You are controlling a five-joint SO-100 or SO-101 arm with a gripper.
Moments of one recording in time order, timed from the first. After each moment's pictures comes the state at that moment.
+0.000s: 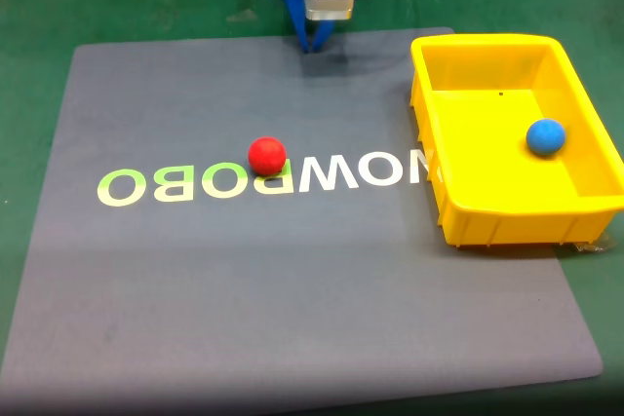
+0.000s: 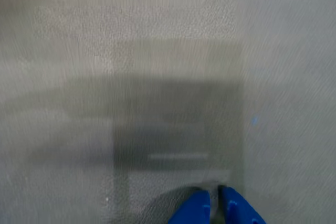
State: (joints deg) arm 3.5 189.8 175.9 77.4 -93.0
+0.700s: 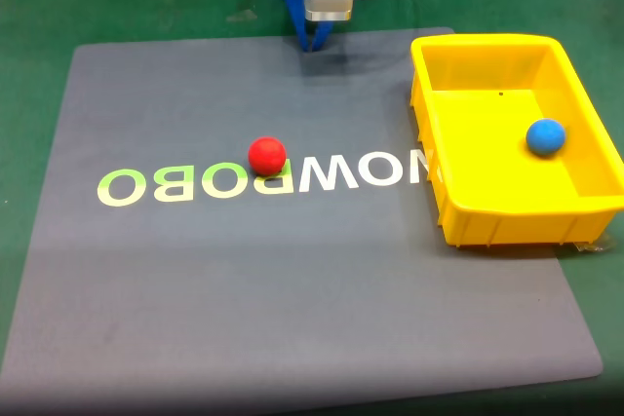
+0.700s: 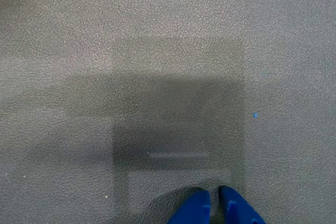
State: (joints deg) arm 3.4 189.9 175.9 78.2 -92.7
